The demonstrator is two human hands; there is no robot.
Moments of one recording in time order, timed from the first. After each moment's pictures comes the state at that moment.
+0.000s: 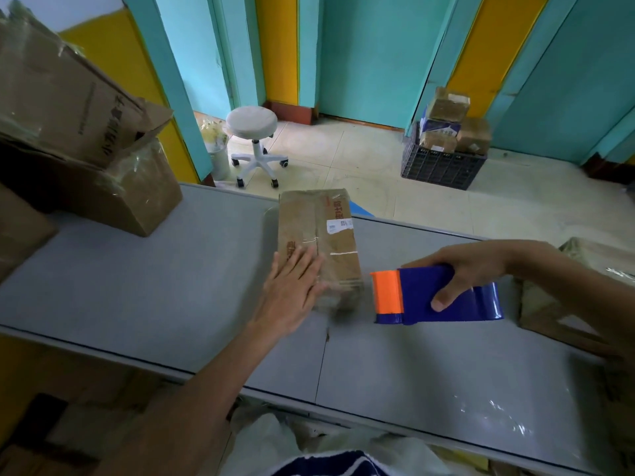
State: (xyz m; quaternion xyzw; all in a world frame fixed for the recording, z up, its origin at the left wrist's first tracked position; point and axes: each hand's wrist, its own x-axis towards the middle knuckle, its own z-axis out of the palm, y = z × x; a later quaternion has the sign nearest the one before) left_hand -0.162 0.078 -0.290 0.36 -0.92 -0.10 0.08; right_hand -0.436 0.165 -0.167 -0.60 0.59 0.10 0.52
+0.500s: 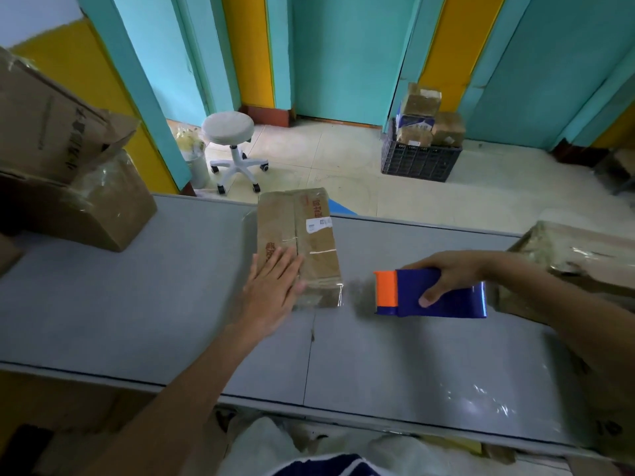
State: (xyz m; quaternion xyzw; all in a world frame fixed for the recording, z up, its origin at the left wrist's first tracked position) left_hand -0.163 0.074 -0.289 0.36 -0.92 -0.10 0.08; right_hand -0.468 0.190 -0.204 -0.54 0.70 0.11 0.46
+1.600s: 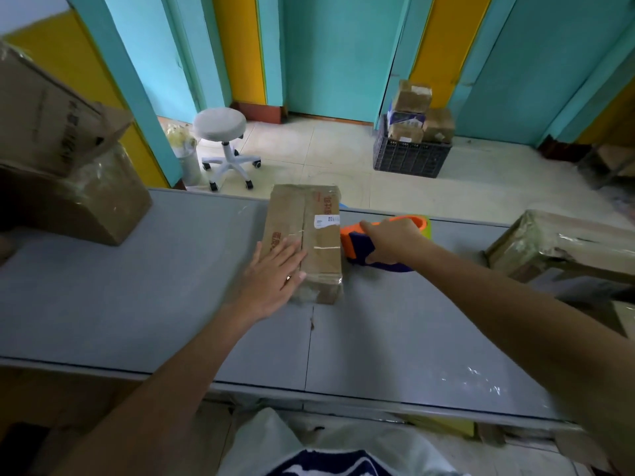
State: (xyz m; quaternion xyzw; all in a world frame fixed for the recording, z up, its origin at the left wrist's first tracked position) left_hand -0.163 0.062 -0.283 0.30 -0.94 -0.12 0.04; right_hand -0.394 0.132 -0.218 -0.59 0.77 0.24 0.05
